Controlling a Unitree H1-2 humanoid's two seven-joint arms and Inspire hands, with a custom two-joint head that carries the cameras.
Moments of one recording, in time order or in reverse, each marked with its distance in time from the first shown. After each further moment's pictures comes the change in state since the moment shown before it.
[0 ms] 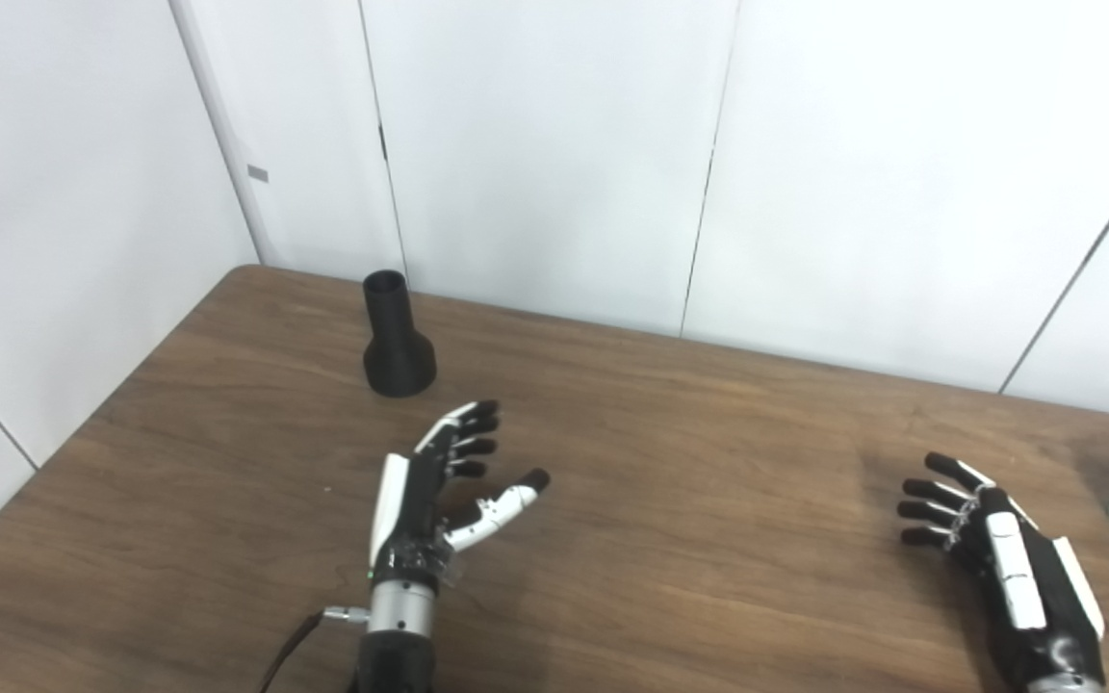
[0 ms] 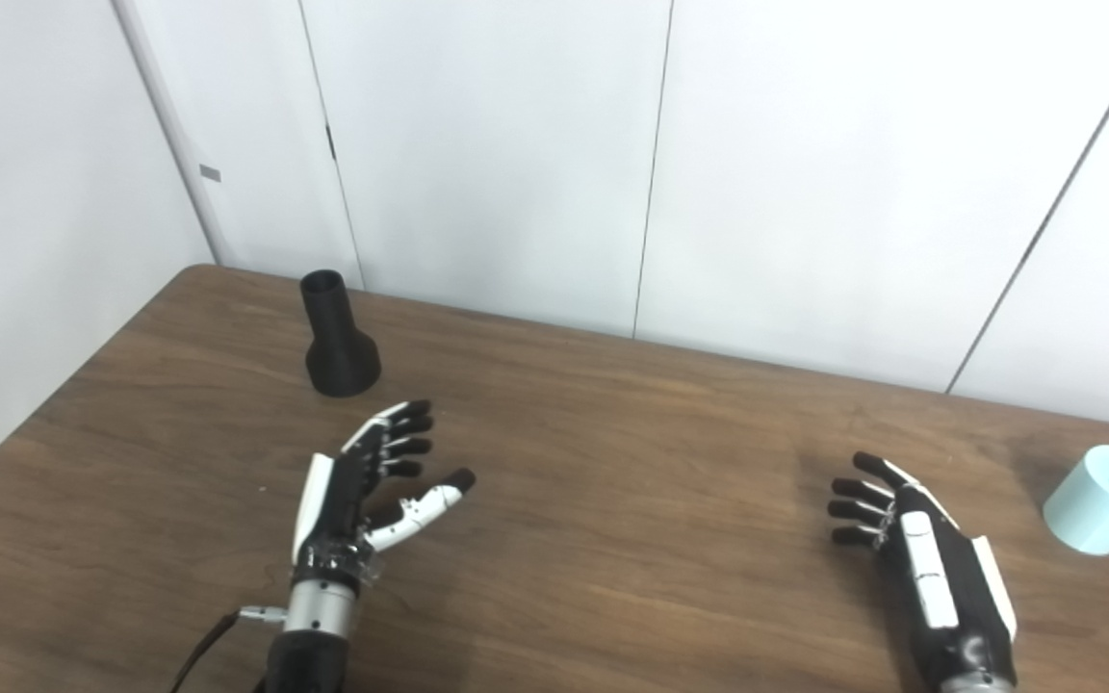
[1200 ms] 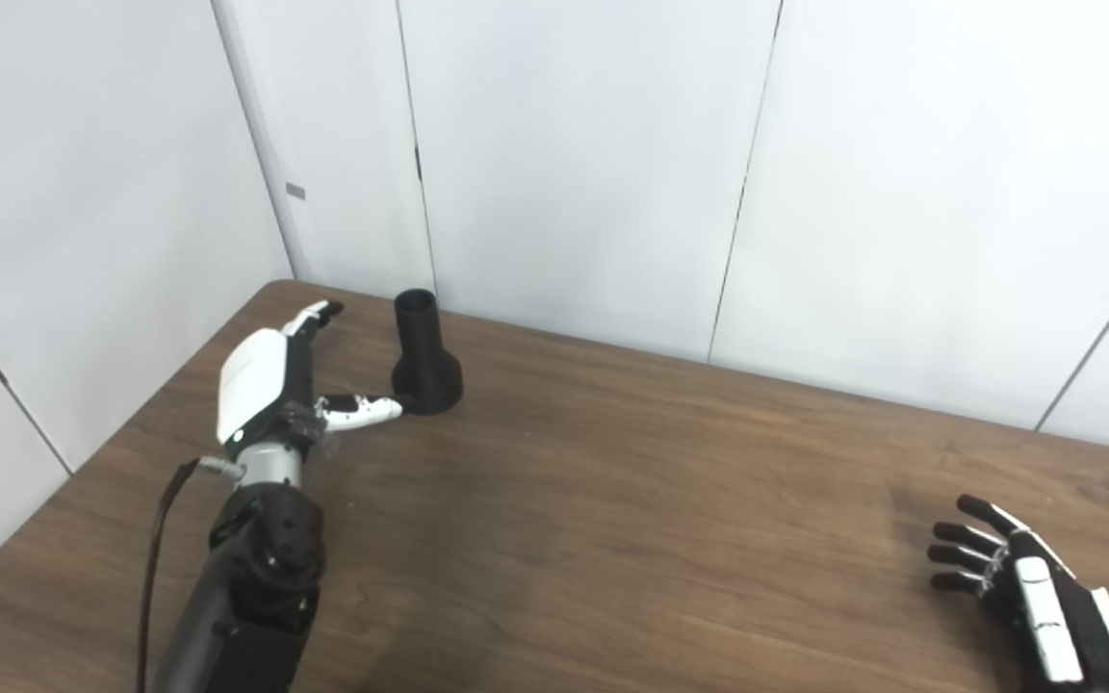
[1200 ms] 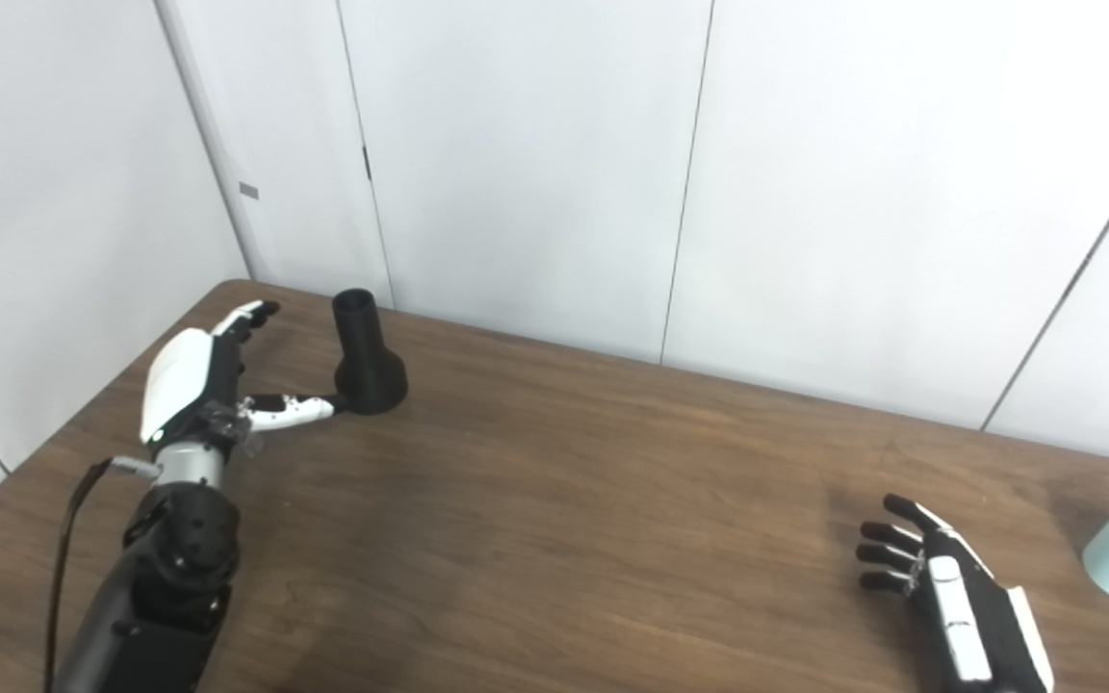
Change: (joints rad) left arm -0.238 0.354 0.028 0.059 0.297 0.397 -0.120; right arm 0.021 0.001 -0.003 -0.031 -0.015 0.021 -0.002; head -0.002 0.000
